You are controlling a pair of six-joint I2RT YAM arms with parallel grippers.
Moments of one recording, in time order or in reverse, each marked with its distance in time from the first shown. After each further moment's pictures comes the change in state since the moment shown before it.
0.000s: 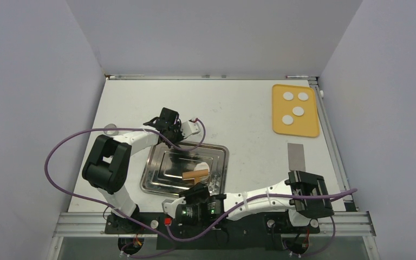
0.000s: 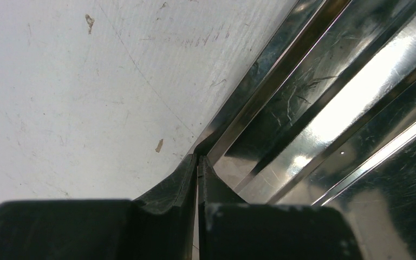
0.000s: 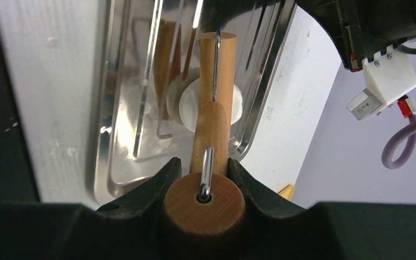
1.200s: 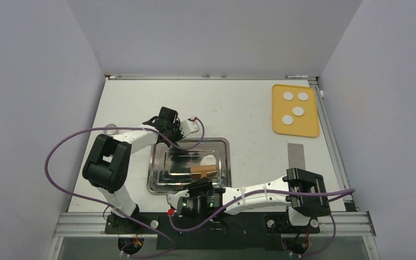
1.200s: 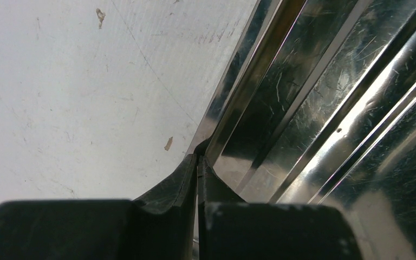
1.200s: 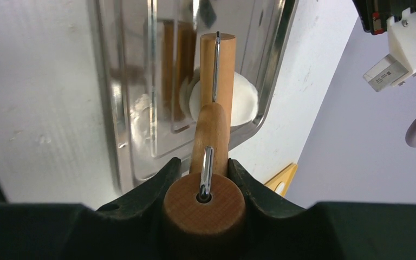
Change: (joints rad) left arm 0.014 0.009 0.008 0.005 -0.001 0.004; right arm -0.057 0.015 -0.001 -0.057 0.026 0.025
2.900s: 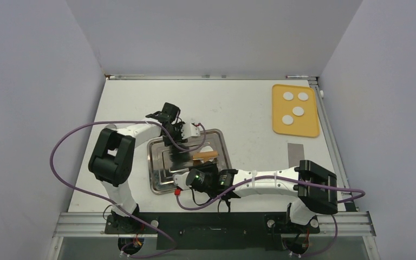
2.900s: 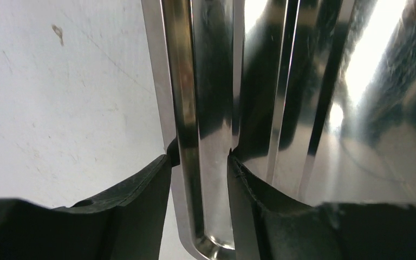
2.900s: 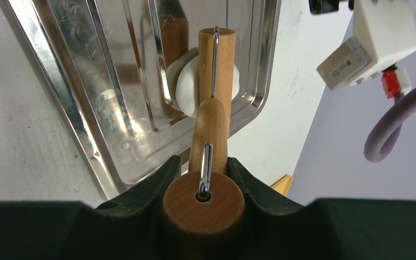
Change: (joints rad) left arm 0.014 0.059 0.105 -0.192 0.012 0.260; right arm -0.206 -0.091 -0.108 0.199 -0.135 -0.249
